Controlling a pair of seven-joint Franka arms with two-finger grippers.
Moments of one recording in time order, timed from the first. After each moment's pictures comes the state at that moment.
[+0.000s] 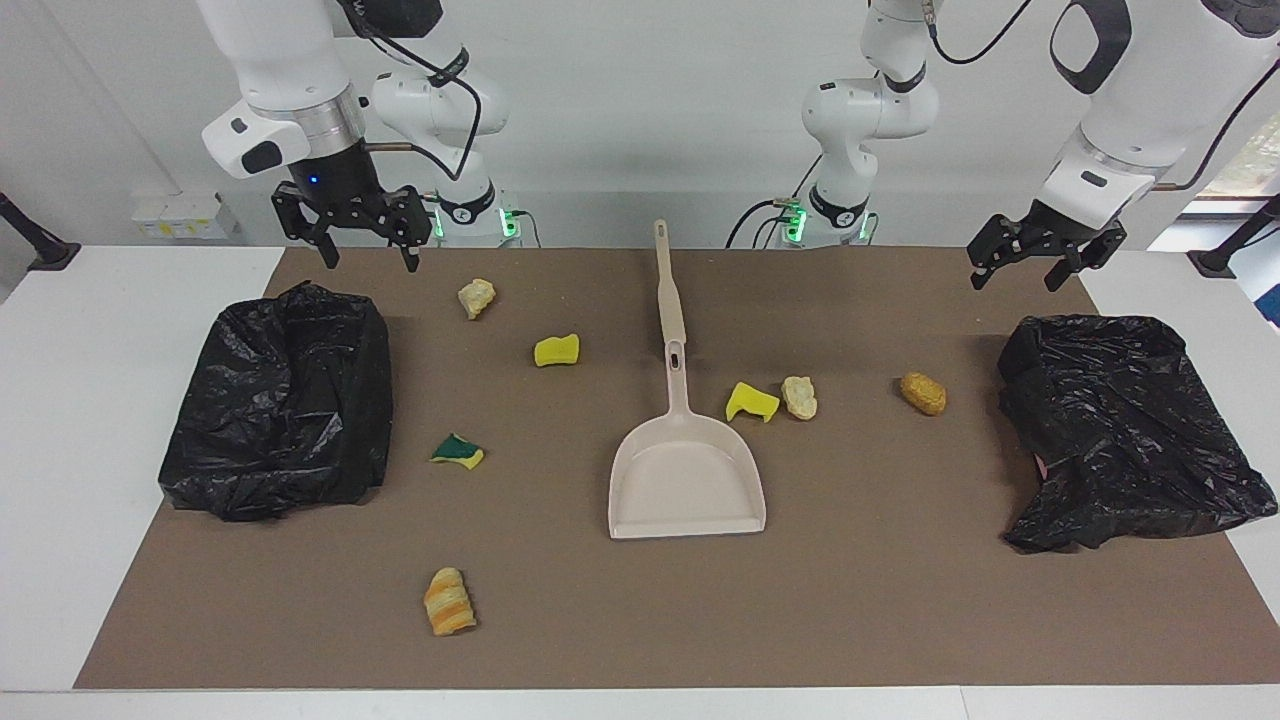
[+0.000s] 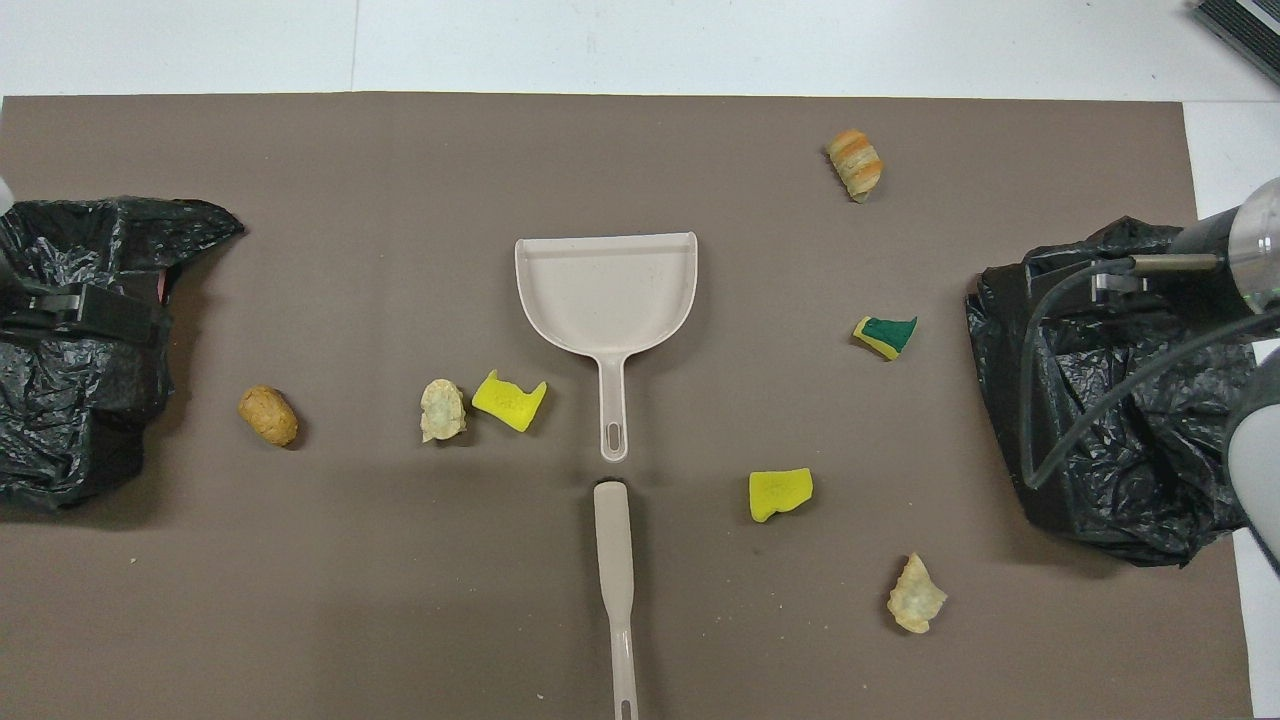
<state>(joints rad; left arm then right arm) -0.02 0.01 -0.02 -1.58 -0.01 1.56 0.04 -0.10 0.01 0.21 -1.51 -0.02 1.57 0.17</state>
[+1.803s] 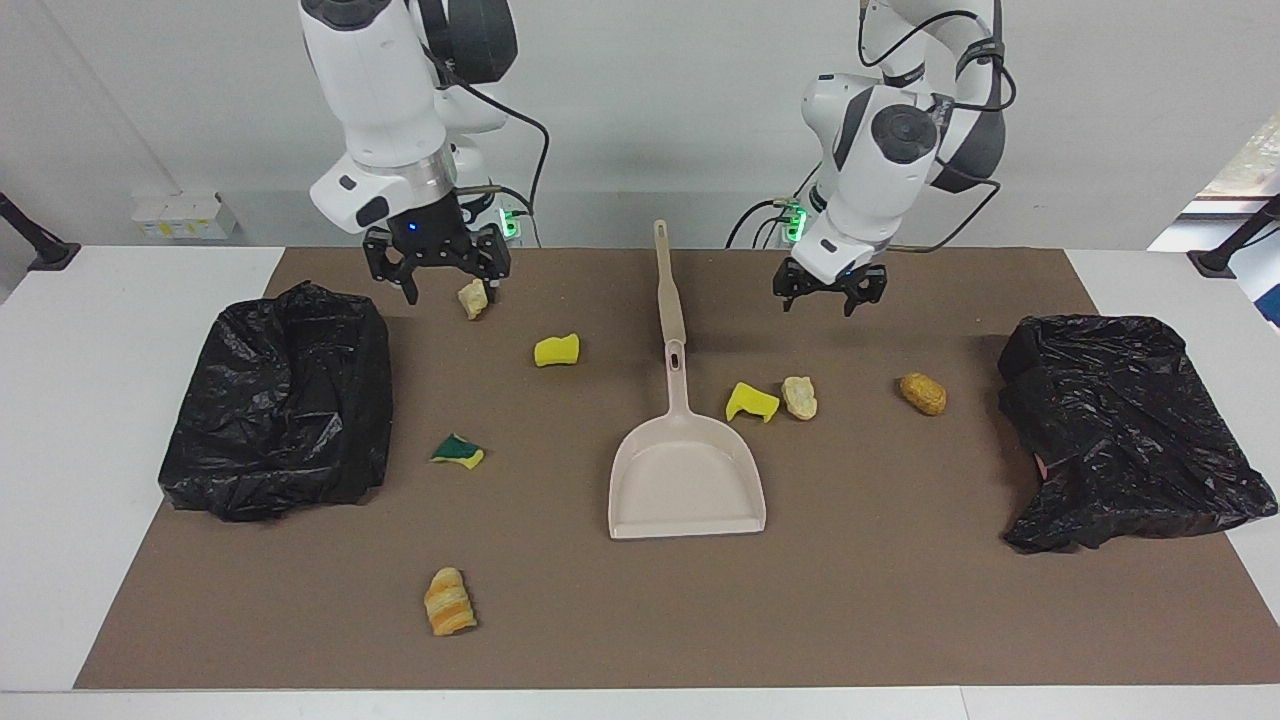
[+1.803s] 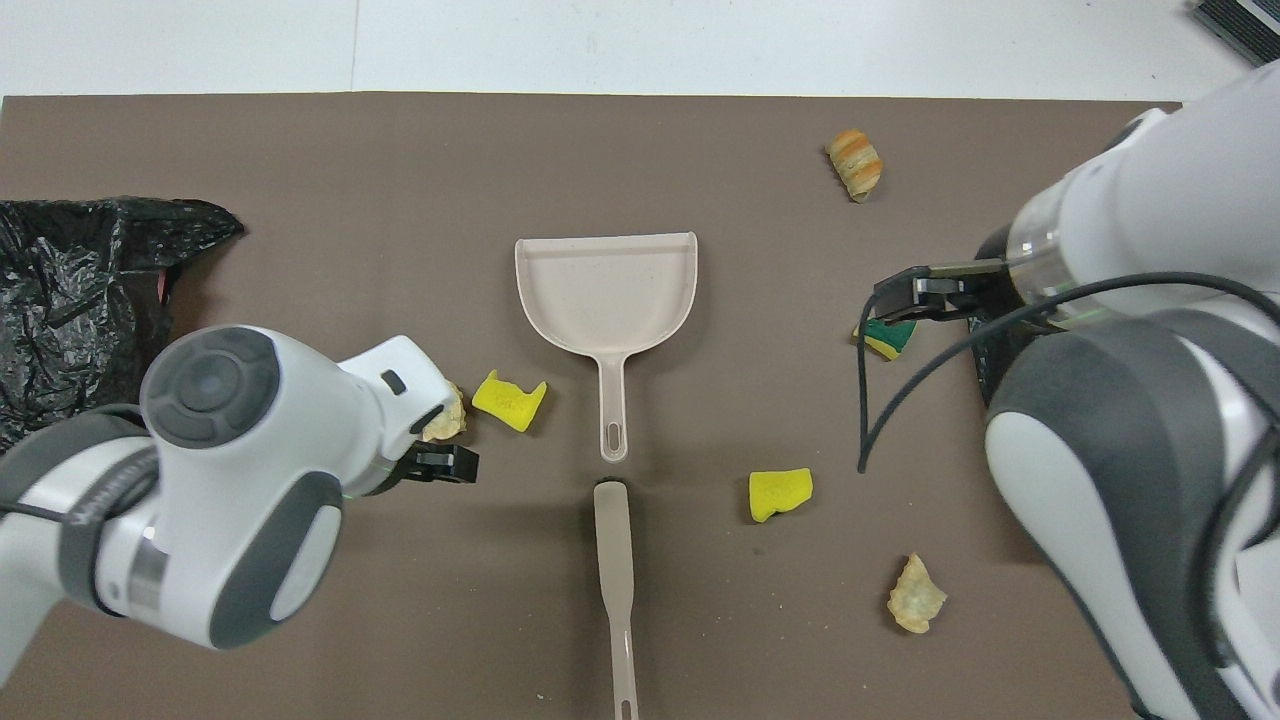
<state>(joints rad) -0.43 -0.11 -0.06 -2.17 -0.07 1.95 -0.29 0.06 0.11 0.22 -1.54 -0.02 1.69 0.27</state>
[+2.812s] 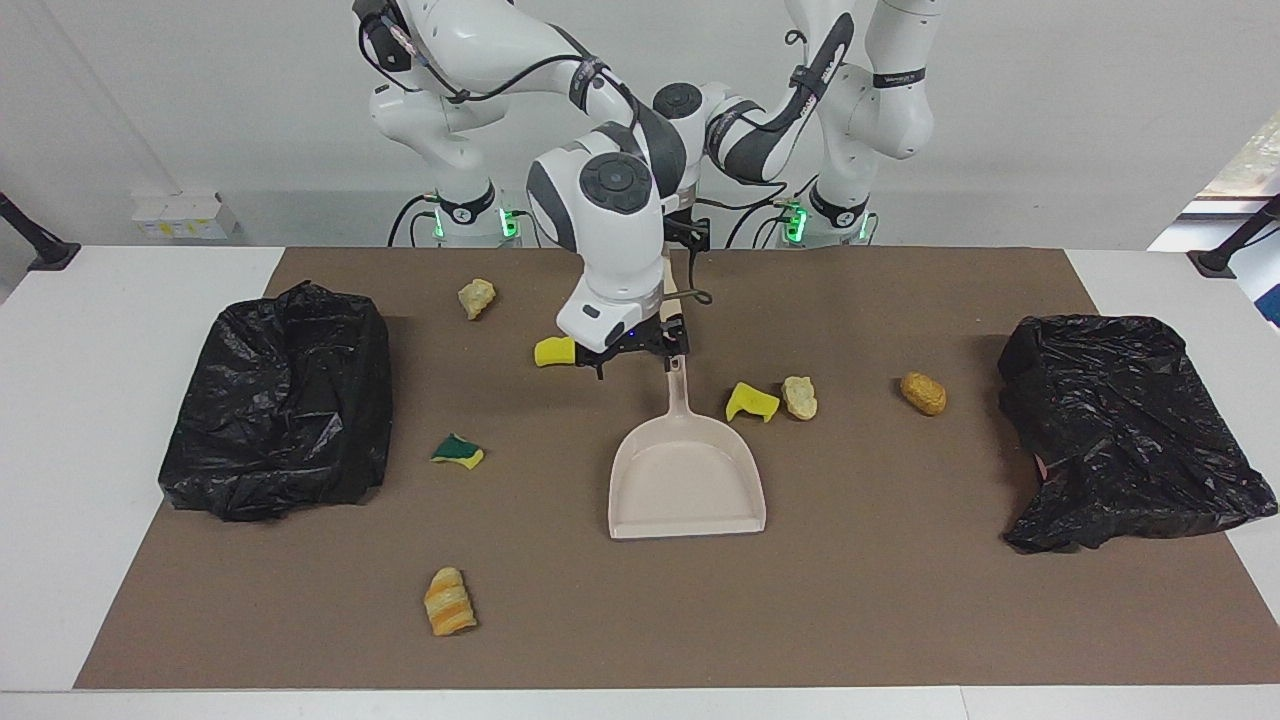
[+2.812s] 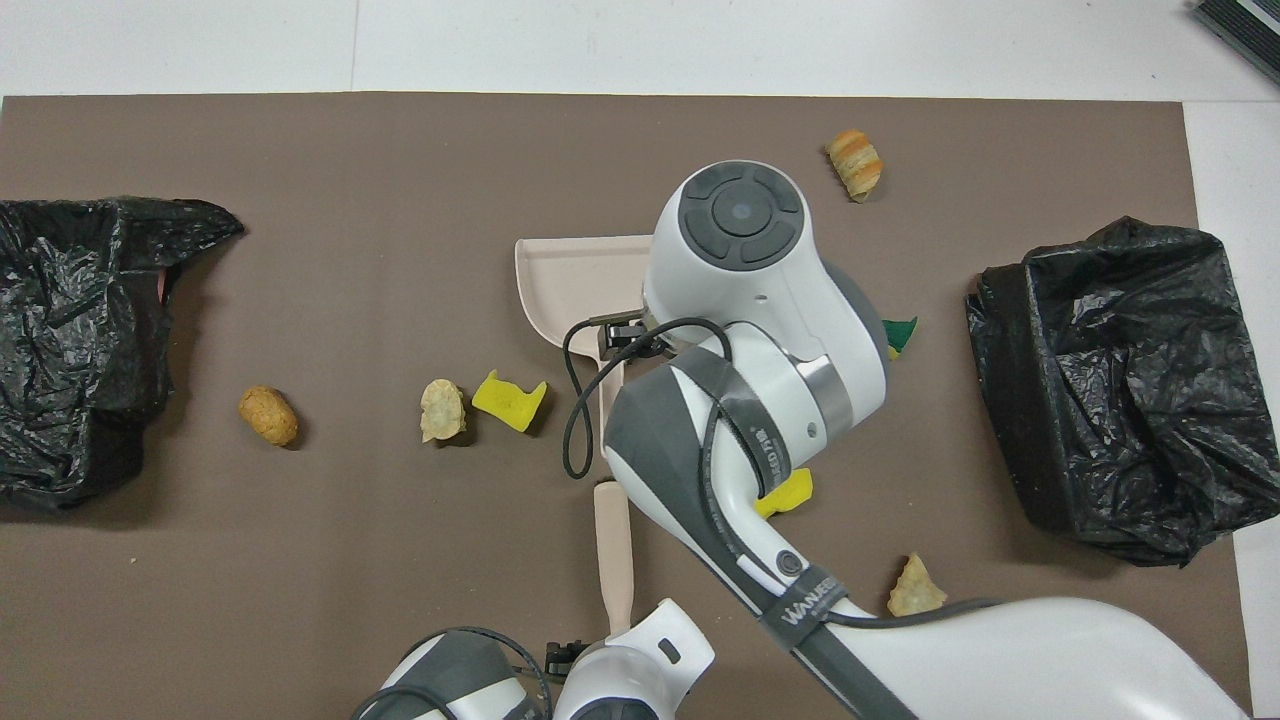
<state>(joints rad) -0.99 -0.11 -0.06 -2.43 -0.09 2.30 -0.83 0.37 0.45 0.22 -1.45 -0.04 1.87 0.48</state>
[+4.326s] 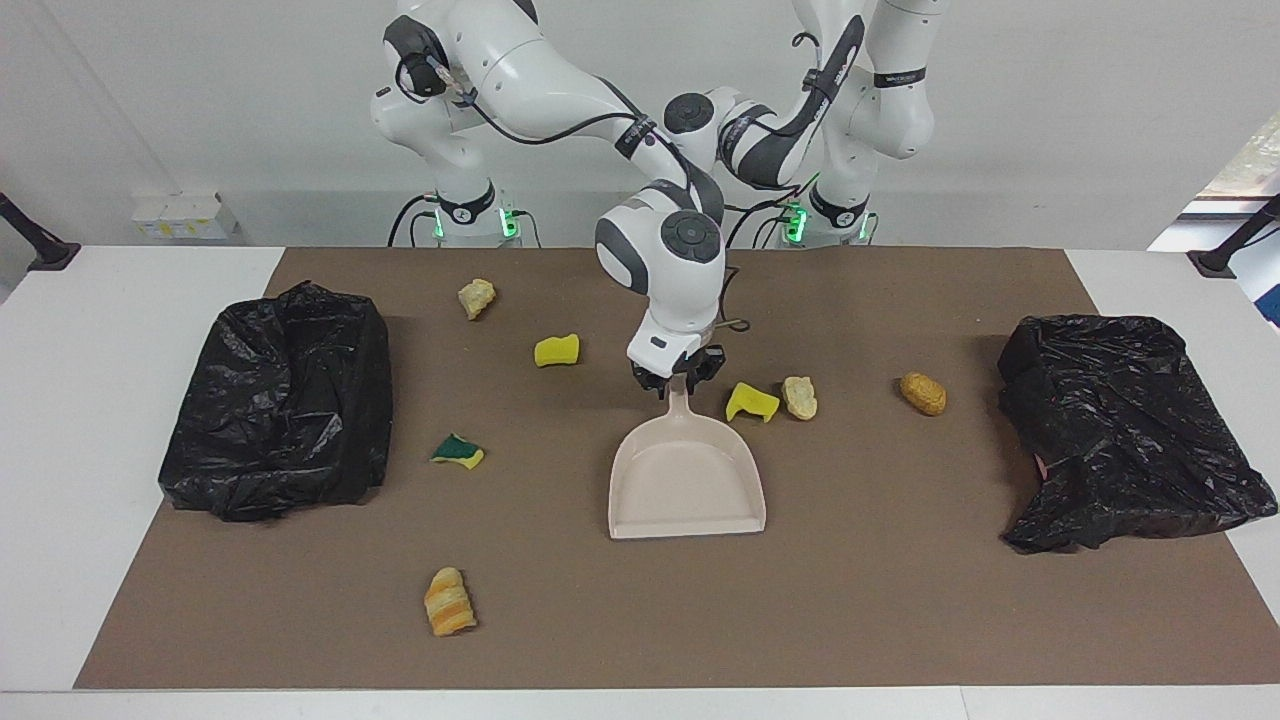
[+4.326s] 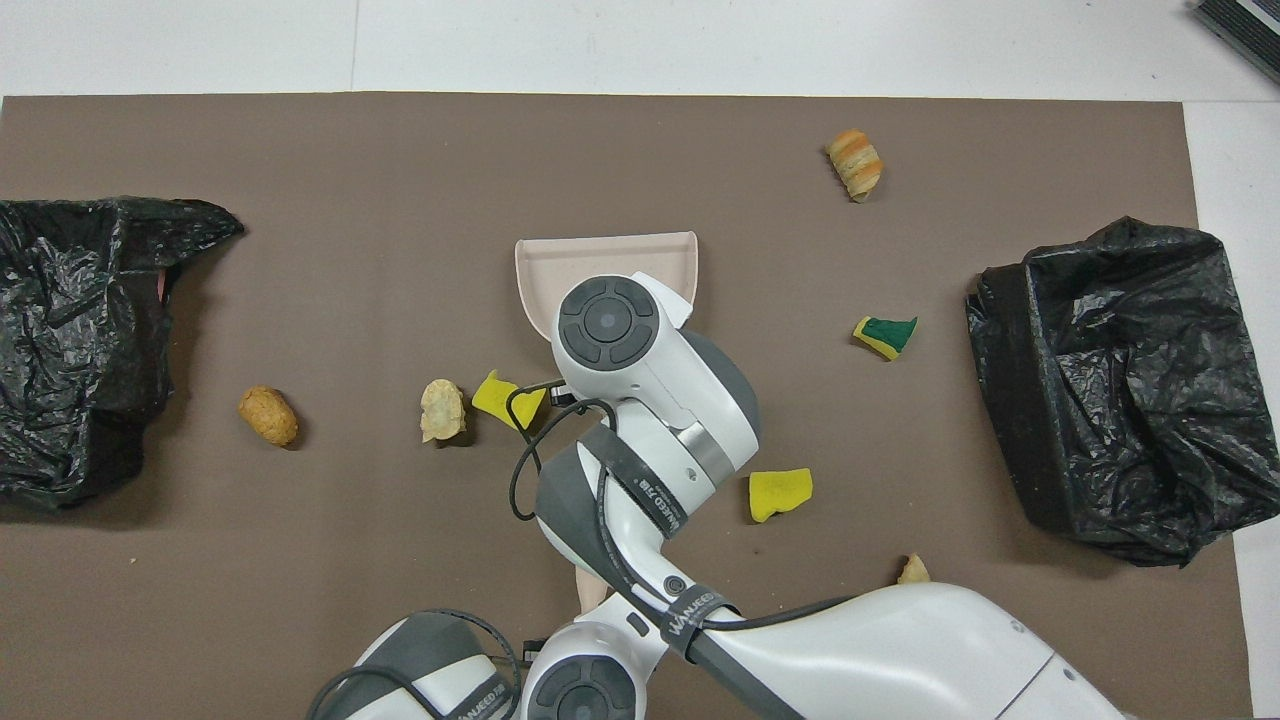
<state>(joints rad) -0.96 -0.13 -0.02 -2.44 -0.10 2.22 -0.83 0.46 0.52 0.22 -1.55 -0.10 2.04 0.55</state>
